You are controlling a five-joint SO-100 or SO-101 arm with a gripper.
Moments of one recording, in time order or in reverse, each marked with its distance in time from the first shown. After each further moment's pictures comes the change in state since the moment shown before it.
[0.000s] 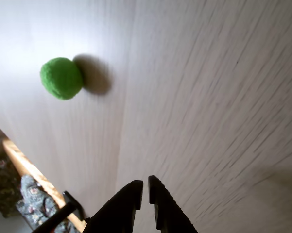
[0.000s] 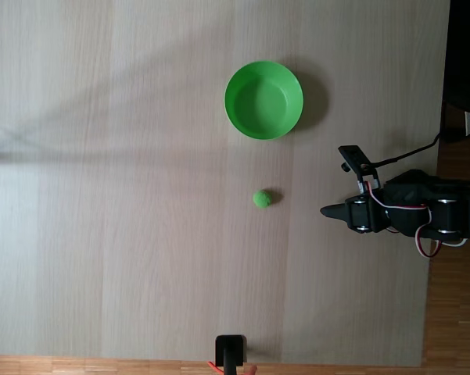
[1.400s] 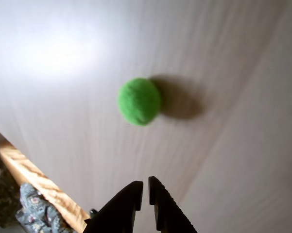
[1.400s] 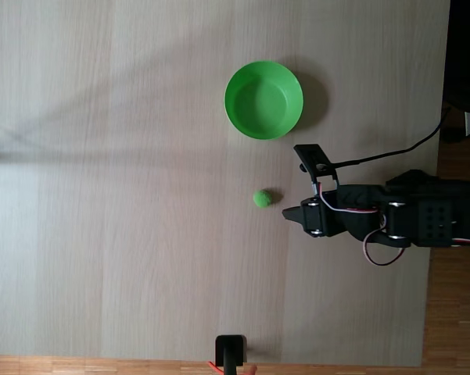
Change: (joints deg) arm 0.0 -64.6 -30.8 -30.4 0.0
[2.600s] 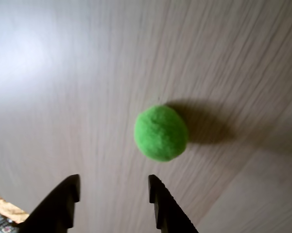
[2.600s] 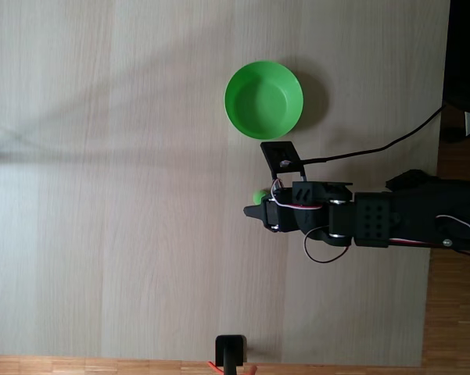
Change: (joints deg) arm 1.4 -30.3 -29.2 13.2 -0.2
